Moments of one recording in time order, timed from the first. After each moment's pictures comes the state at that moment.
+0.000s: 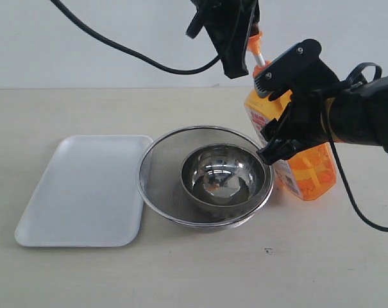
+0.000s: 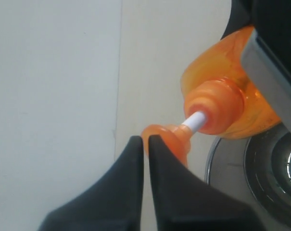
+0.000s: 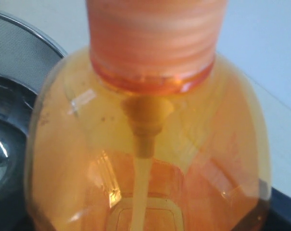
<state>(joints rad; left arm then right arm) -0.80 1.93 -1.90 0.19 0.80 0.76 0.50 1.53 -0.80 -1.73 0.19 1.36</state>
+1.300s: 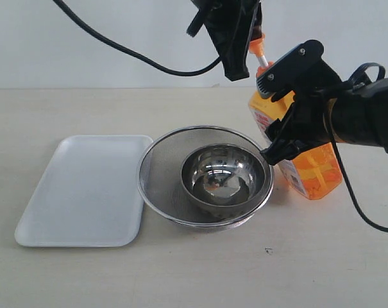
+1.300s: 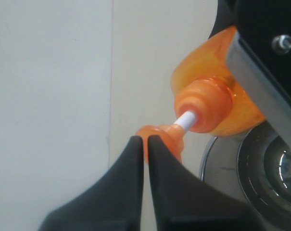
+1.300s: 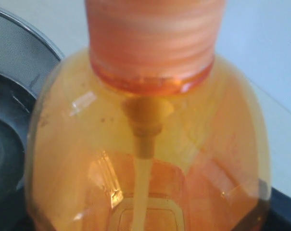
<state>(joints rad) -0.80 1.94 -1.91 0.13 0.81 0.82 0.50 1.53 -0.79 -1.73 0.21 1.35</state>
